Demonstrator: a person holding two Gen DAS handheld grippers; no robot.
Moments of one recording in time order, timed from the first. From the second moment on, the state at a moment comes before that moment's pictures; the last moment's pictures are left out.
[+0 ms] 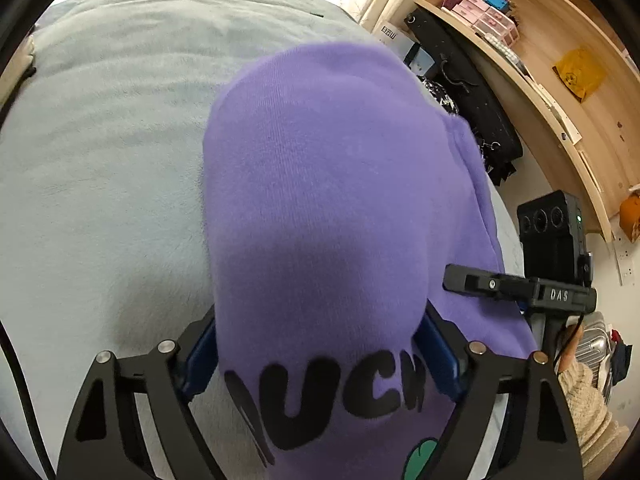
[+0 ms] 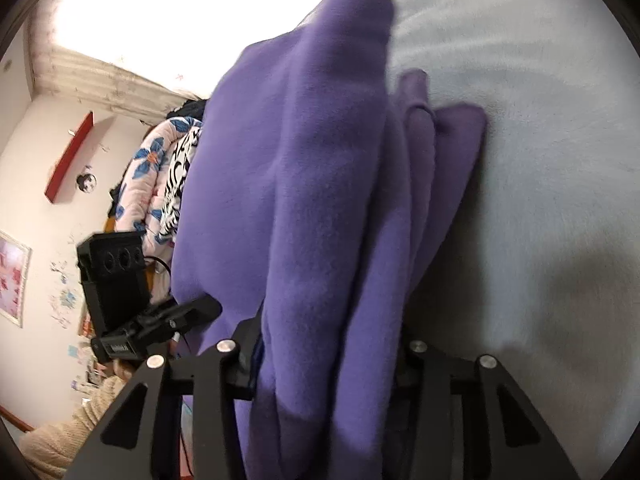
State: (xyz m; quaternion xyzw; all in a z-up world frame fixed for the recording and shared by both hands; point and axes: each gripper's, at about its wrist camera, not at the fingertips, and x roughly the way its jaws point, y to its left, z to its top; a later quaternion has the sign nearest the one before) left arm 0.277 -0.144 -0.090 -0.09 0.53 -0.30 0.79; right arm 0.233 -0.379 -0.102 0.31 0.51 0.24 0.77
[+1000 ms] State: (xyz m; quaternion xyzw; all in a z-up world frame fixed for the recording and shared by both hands) left arm 0.133 0.128 0.037 -0.12 0.51 -0.22 0.82; right arm 0.135 -0.127 0.019 0.27 0.49 0.33 0.76
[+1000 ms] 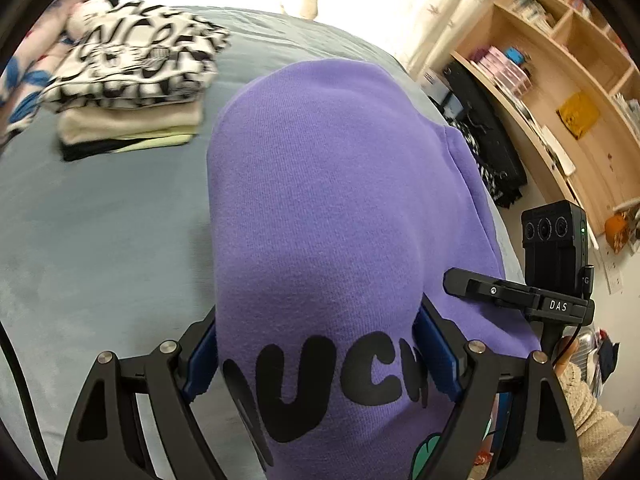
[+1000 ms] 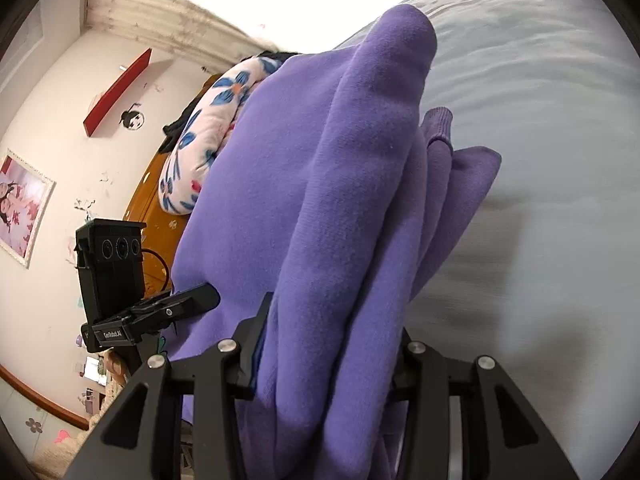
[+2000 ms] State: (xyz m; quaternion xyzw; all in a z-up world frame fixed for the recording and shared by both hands) left arm 0.550 0.386 0.004 -0.19 0.44 -0.08 0.87; right arm 0.554 0.115 -0.064 0.26 0.44 0.29 0.81
